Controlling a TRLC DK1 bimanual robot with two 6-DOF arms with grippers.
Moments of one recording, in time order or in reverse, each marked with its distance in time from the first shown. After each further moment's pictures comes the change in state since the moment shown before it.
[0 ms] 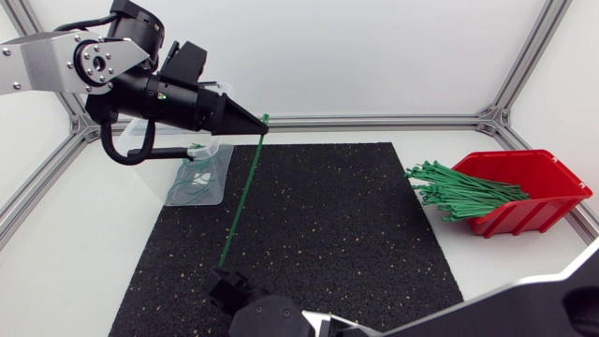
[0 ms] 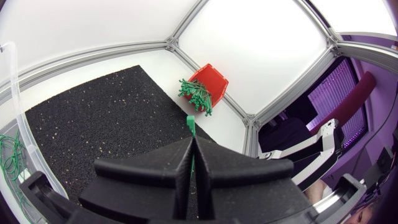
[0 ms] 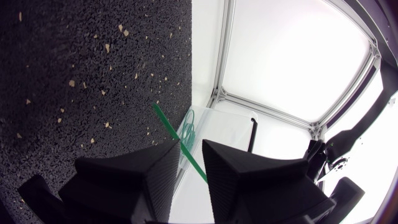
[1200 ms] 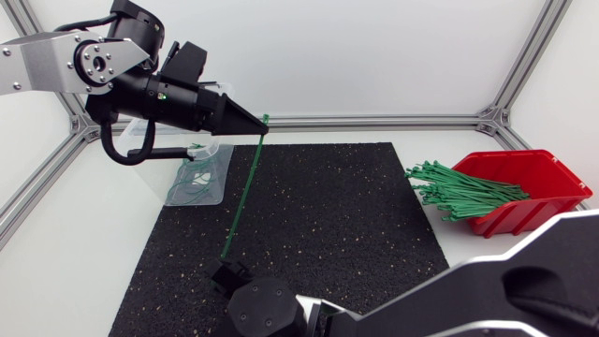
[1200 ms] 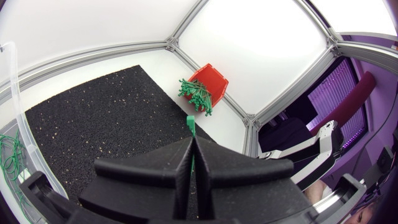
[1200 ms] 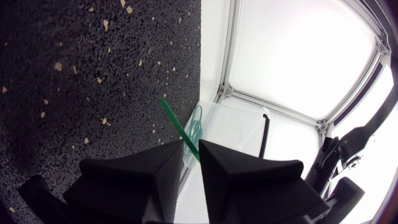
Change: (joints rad) left arm 0.000 0.000 -0.001 0.000 0.000 0.000; right arm -0.059 0.075 0.051 0.007 -0.034 -0.001
